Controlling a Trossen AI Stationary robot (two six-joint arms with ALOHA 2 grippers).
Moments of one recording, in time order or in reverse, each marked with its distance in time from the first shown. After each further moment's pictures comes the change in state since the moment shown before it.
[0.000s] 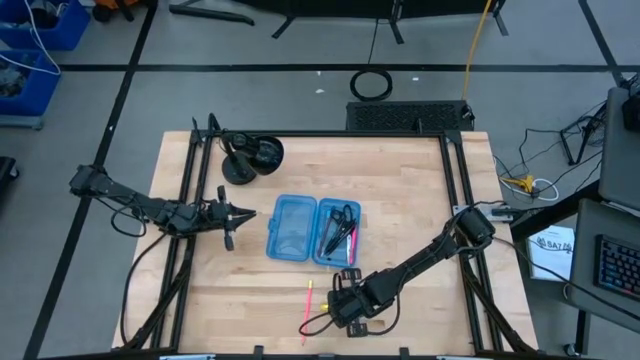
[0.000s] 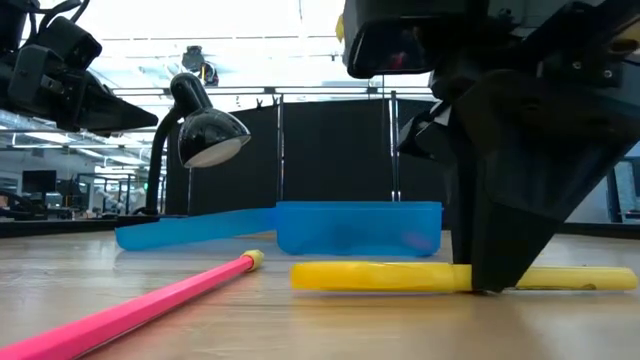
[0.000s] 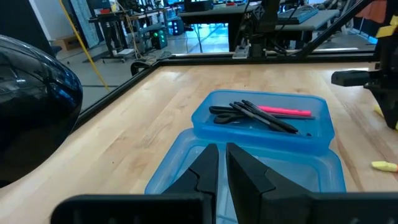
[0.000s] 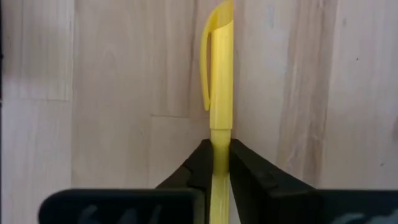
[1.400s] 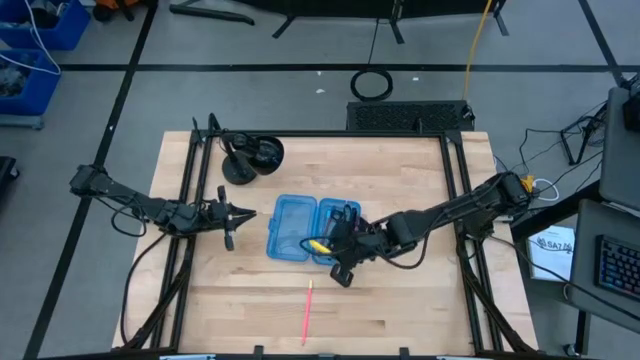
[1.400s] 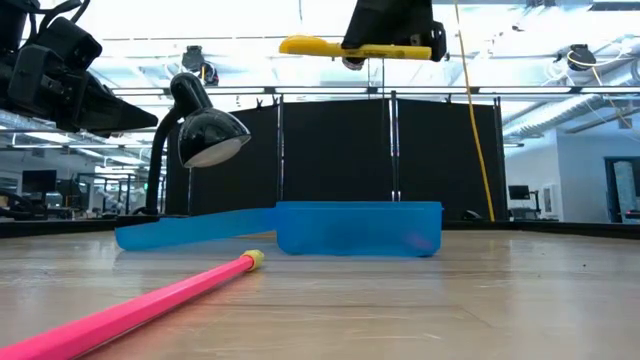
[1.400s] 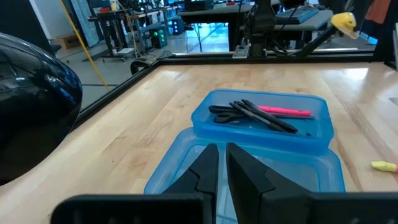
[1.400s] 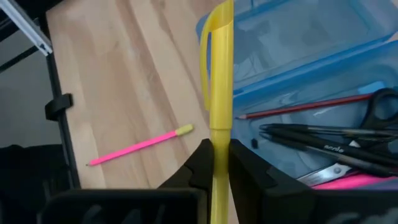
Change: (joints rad) left arm 0.000 0.000 0.000 -0.003 0.000 -0.007; right arm -0.227 -0.419 -0.001 -0.035 0.155 0.259
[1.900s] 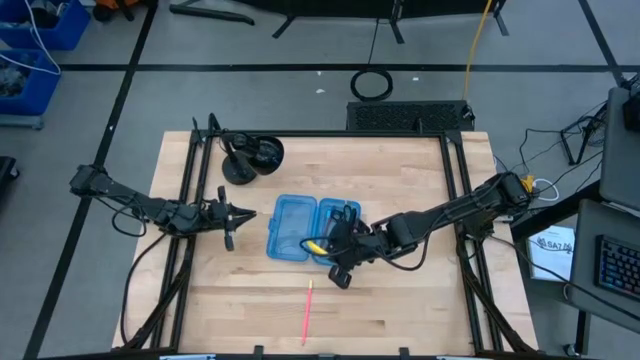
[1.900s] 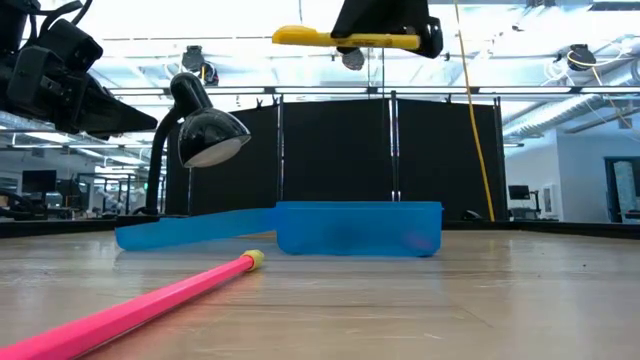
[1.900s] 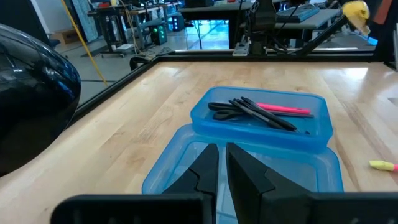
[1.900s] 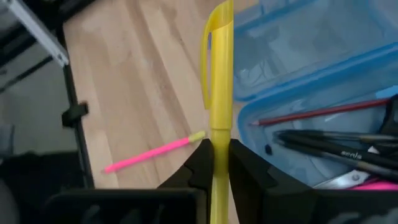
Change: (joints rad) left arm 0.000 0.000 0.000 -0.014 0.002 -0.026; right arm 0.001 0.000 0.000 0.045 0.002 0.025
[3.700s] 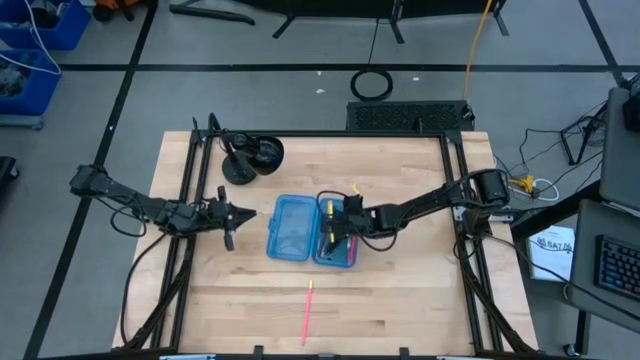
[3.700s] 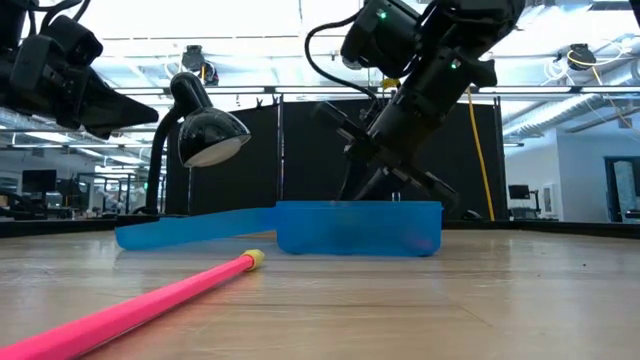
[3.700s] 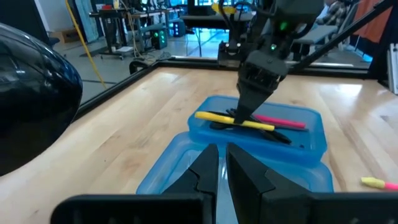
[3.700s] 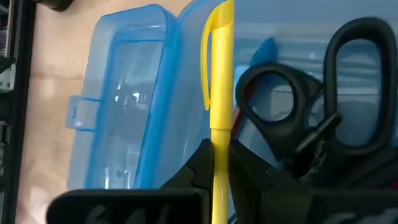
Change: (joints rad) left arm 0.000 0.000 0.000 0.036 -0.001 -0.035; right arm -0.225 0.133 -0.416 0.511 0.175 0.757
